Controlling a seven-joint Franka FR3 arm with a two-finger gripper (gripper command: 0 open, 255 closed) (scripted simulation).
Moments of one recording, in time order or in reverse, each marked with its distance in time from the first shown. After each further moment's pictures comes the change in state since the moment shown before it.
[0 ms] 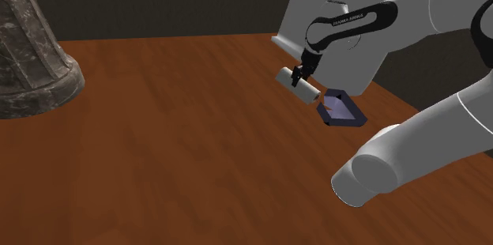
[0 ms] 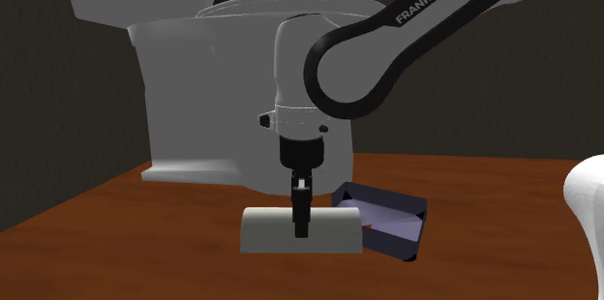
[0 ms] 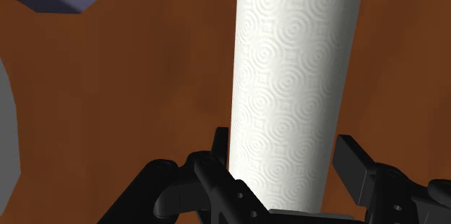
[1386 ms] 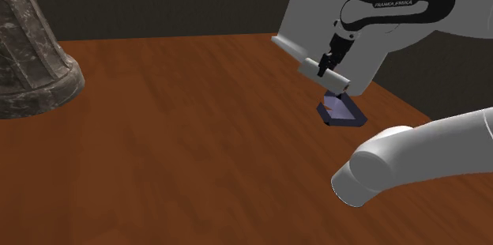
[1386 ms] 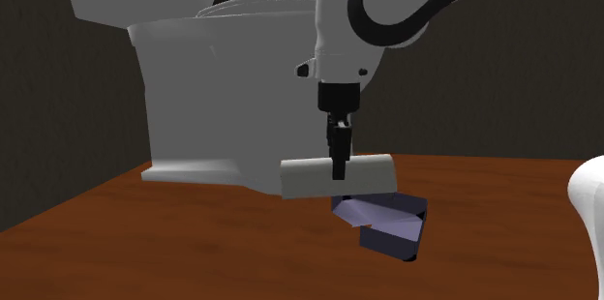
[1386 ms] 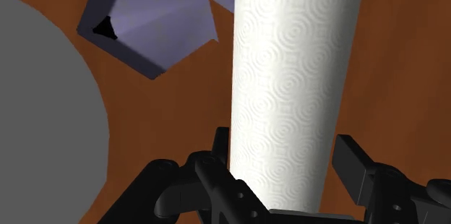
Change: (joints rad) arm -0.081 -0.230 -0.039 0.042 -0.085 -0.255 -0.086
